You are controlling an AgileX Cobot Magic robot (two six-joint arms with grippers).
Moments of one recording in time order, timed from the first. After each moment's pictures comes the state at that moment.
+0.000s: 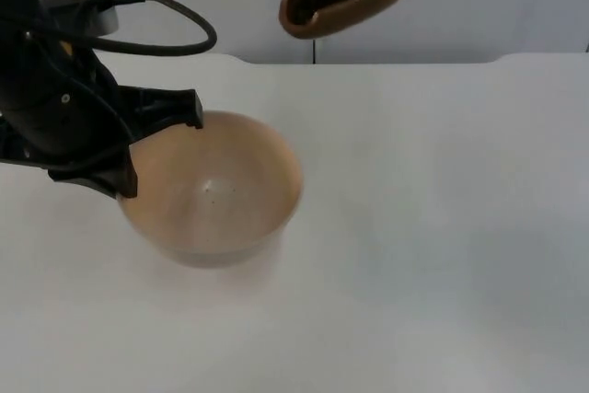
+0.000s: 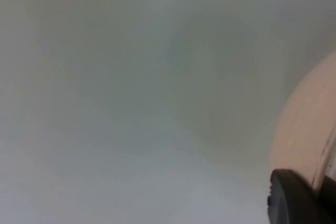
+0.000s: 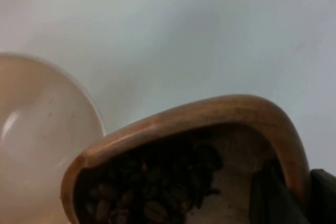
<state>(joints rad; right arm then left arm) 0.70 2.01 -2.02 -0.16 1.16 0.01 -0.37 1.66 -0.92 0.03 0.55 -0.53</state>
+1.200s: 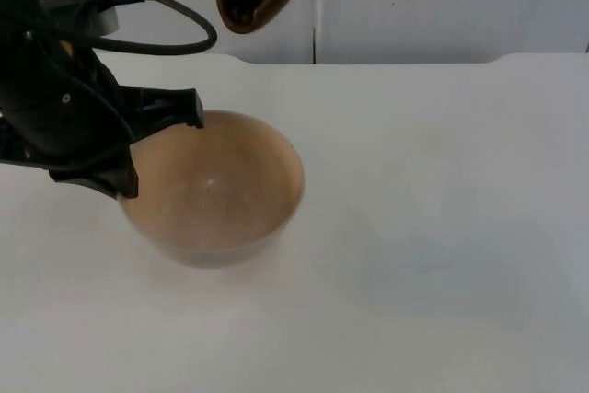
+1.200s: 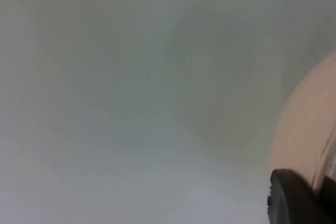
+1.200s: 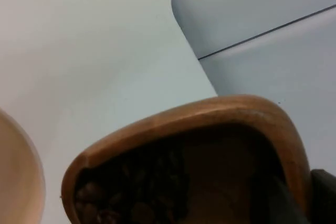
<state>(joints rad) 0.98 2.12 -2.10 -0.76 1.12 0.06 -0.37 1.66 -0.92 0.02 0.55 -0.53</state>
